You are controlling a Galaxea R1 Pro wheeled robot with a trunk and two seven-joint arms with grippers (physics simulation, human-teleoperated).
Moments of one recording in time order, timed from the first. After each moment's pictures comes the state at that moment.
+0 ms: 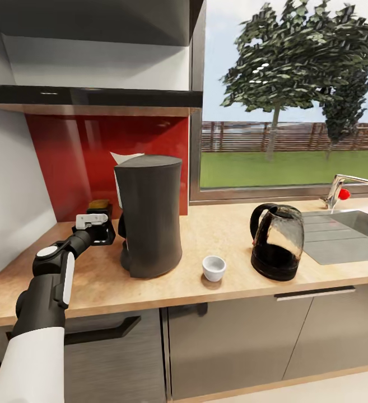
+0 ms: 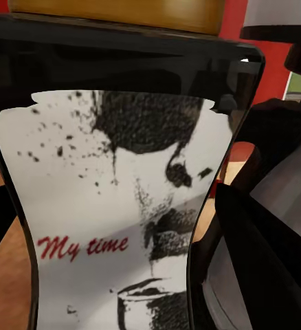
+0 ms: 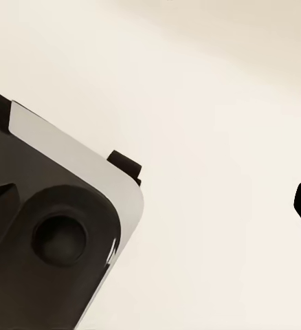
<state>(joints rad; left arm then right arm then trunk) -0.70 -0.03 0.32 -1.38 -0.18 0.49 -0.41 -0.10 -0.18 1.99 -0.12 -1.45 -0.36 0.01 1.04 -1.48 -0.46</state>
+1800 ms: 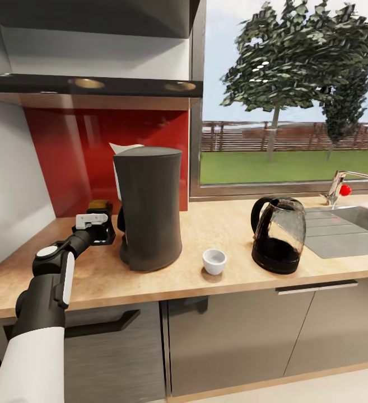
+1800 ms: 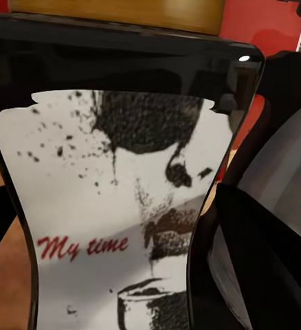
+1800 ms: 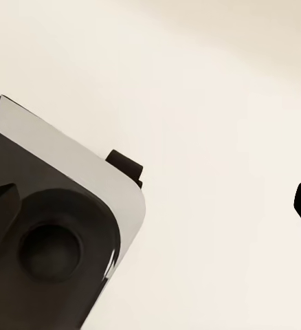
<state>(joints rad) -0.70 -0.03 0.32 -1.38 -0.18 0.49 -0.41 -0.10 -0.18 1.99 -0.12 -1.45 -0.36 0.01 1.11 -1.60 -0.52</state>
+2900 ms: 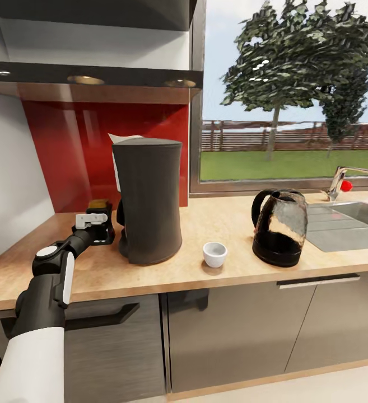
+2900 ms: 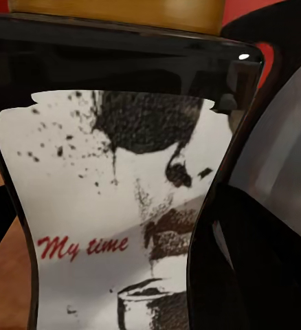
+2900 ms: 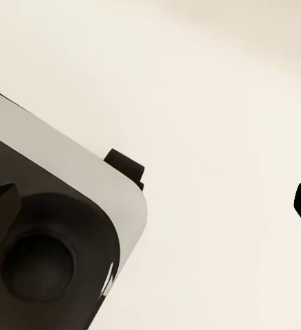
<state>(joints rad) -0.70 -0.03 0.32 -1.38 -0.18 0.49 -0.41 -0.10 -0.18 1.99 -0.12 -1.45 -0.36 0.01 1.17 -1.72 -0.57</state>
